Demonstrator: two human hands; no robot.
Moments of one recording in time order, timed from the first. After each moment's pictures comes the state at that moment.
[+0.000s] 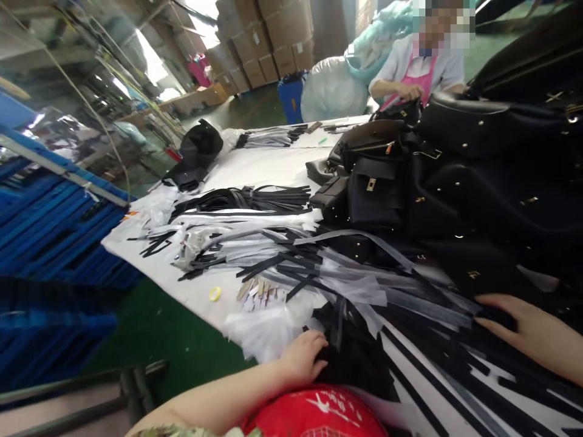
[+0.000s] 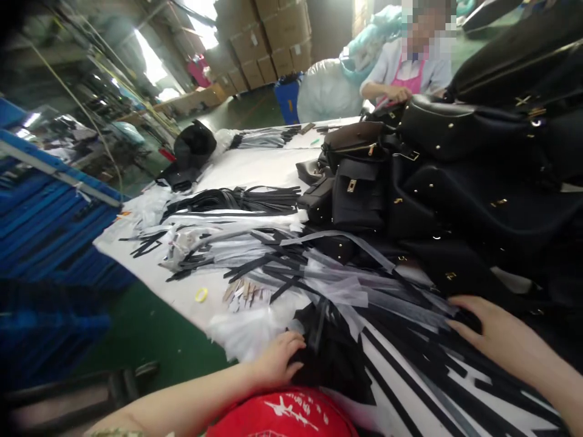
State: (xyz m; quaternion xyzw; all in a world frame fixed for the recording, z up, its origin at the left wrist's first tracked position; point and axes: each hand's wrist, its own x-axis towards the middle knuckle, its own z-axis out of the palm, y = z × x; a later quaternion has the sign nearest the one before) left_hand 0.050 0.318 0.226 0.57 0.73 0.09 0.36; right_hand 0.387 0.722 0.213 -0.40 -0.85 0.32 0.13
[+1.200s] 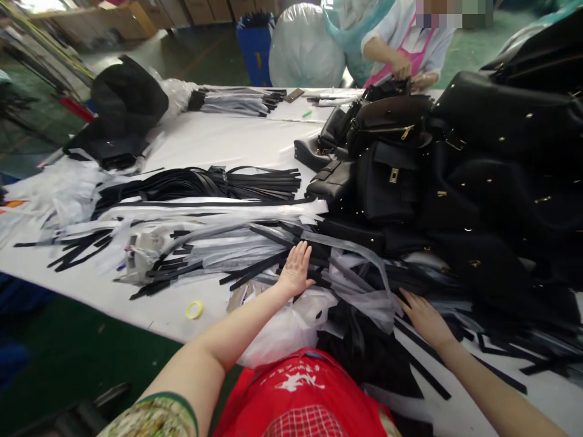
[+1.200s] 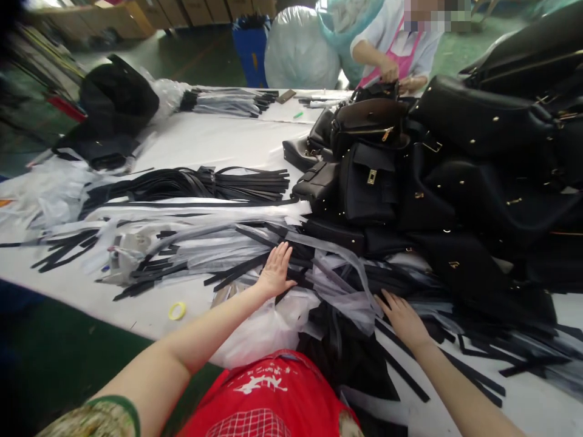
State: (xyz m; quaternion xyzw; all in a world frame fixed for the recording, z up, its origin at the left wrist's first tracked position) left_hand -0.156 0.418 0.179 0.63 0.76 0.12 0.10; right_hand 0.270 0.579 0.116 -0.21 -0.97 -0.03 -0.08
